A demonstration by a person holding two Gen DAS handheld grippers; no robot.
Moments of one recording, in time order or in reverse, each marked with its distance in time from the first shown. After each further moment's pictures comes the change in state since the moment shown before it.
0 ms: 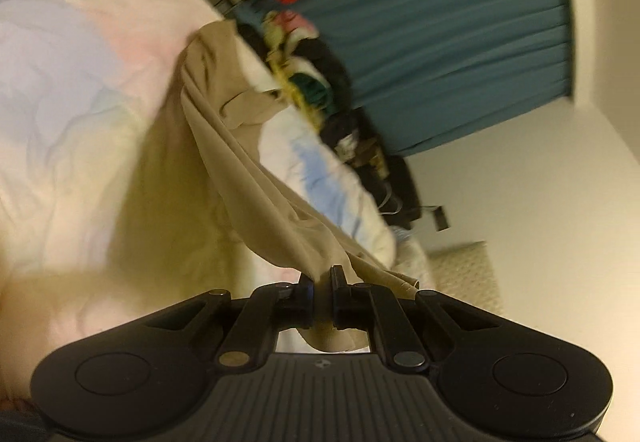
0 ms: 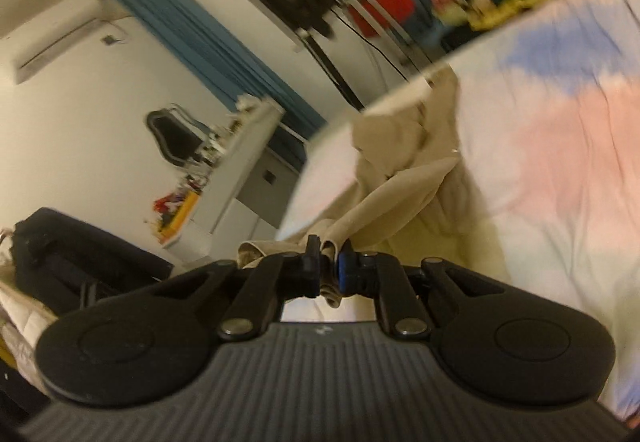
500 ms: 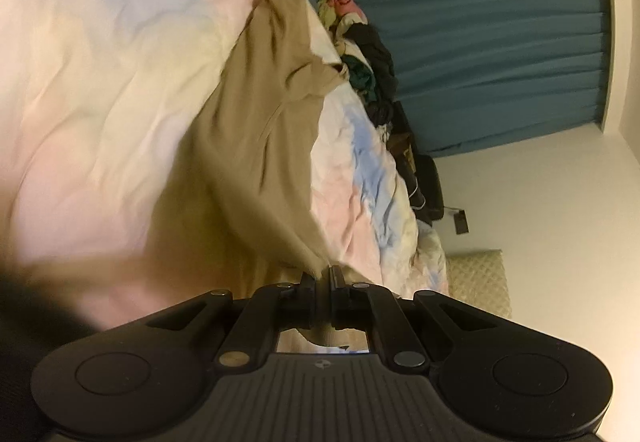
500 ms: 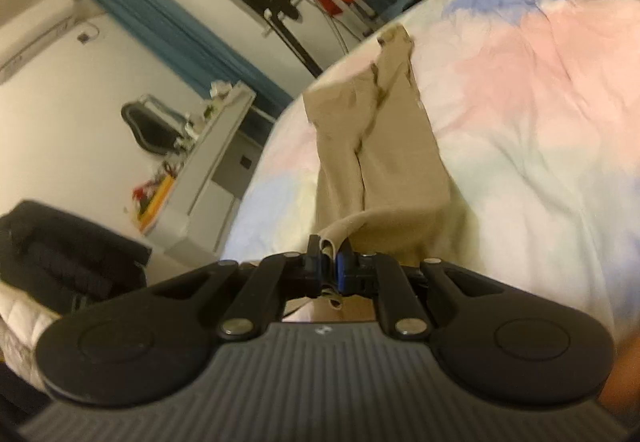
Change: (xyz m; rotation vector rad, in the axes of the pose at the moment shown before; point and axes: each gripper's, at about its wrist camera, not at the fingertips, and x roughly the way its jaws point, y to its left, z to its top) left arm 0.005 0.063 -0.055 -0.140 0.007 0.073; right arm 0.013 -0.049 -0.070 0.084 0.022 -0.068
